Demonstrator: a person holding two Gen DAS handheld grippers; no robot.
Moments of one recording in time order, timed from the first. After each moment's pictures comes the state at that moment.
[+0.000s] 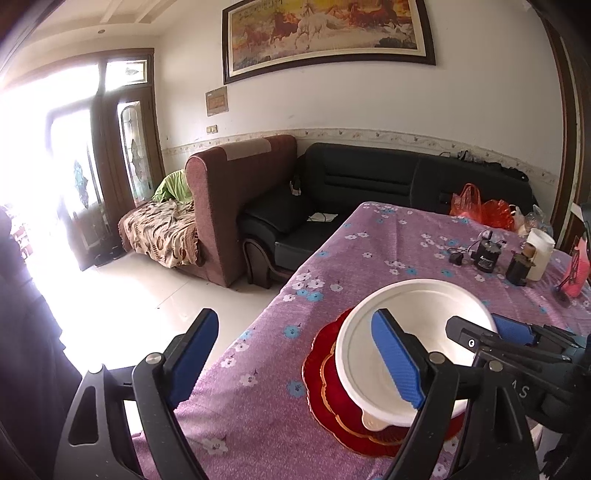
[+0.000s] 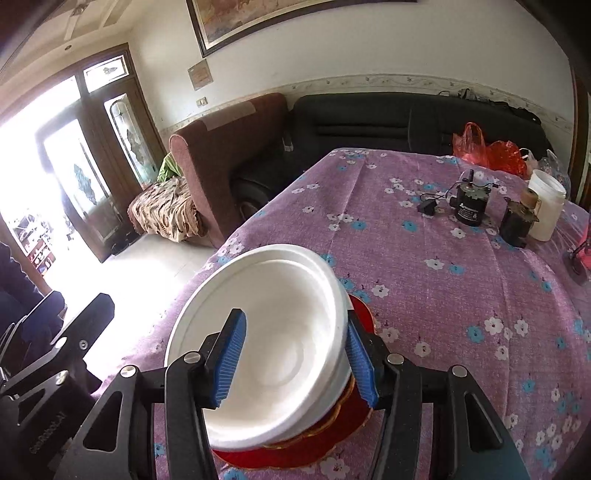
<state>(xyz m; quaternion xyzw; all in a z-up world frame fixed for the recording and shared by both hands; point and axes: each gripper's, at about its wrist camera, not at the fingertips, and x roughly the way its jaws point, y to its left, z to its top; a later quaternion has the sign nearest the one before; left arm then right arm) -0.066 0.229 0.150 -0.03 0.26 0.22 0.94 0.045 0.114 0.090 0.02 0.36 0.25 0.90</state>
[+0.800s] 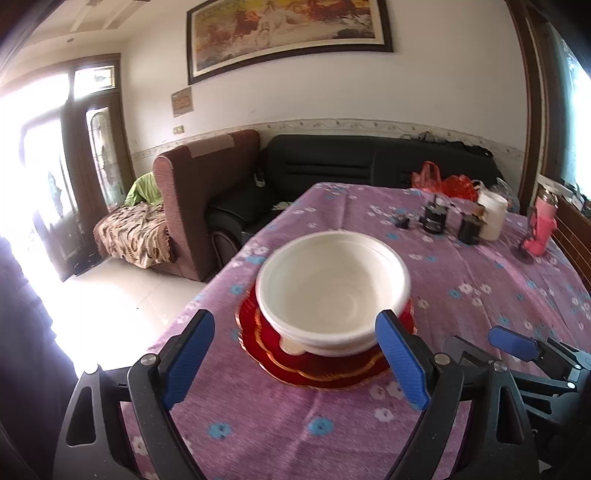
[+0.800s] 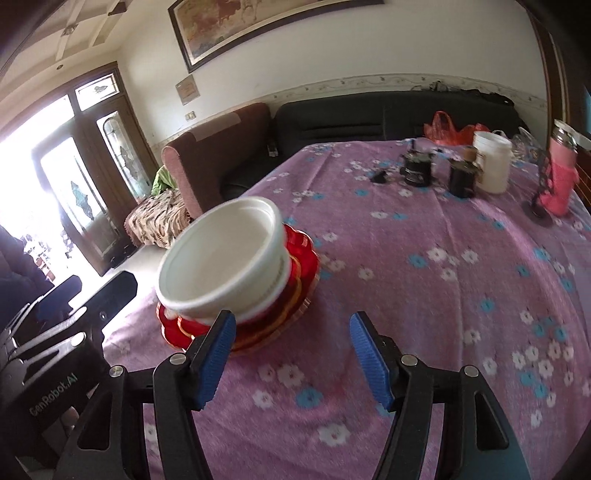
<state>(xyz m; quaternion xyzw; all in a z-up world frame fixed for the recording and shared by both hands) -0.100 0.149 0.129 -0.01 0.28 0.16 0.95 -0.037 0.020 0.061 0.05 0.36 0.23 0.90</state>
